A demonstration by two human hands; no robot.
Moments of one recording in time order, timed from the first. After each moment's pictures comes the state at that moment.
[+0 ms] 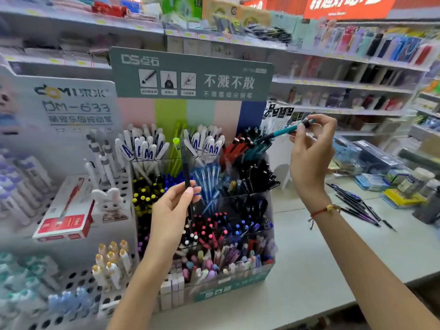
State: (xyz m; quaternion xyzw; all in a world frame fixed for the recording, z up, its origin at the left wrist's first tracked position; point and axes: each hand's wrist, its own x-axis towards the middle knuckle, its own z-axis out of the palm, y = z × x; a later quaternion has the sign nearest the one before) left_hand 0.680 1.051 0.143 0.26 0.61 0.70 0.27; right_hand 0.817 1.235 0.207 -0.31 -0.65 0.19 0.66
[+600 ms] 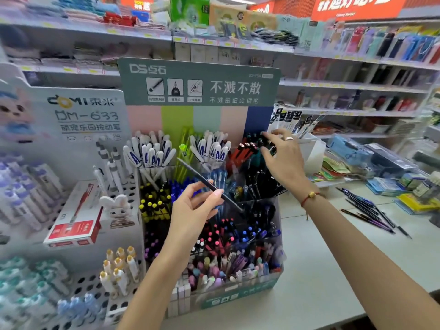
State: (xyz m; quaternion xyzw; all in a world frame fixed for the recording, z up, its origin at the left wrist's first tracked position) left_hand 0.685 1.066 0.154 0.27 0.57 0.70 0.34; right_hand 0.784 1.273 0.189 -0.39 -0.85 0.05 0.35
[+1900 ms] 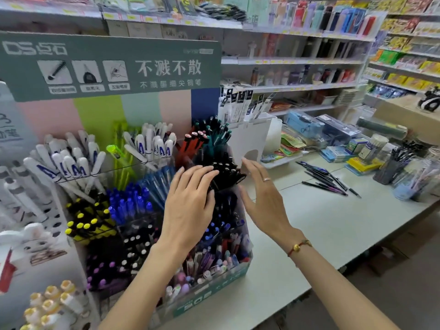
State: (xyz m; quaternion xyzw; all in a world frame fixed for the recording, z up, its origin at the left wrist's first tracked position) left_hand 0.702 1.155 0.103 0.65 0.65 0.35 -0.18; right_hand 0.862 1.244 0.096 -0.37 -0.84 0.10 0.38
